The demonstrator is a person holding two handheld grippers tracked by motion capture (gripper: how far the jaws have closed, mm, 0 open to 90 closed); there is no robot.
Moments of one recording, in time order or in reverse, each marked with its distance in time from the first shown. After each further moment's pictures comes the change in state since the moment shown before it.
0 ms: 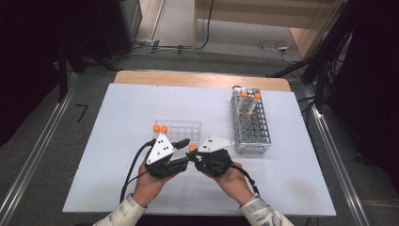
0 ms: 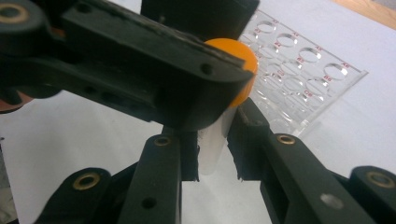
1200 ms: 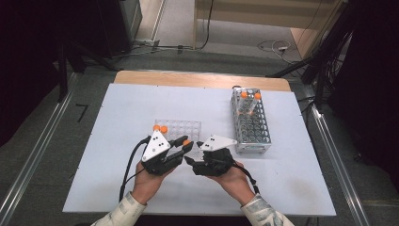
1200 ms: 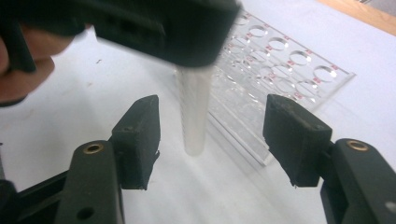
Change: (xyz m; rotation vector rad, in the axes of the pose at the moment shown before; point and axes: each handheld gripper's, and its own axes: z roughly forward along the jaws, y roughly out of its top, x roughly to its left) left arm 0.012 0.006 -0.007 -0.047 0.048 -0.050; right arm -0.005 -0.001 -0.006 -0.020 -0.011 0.017
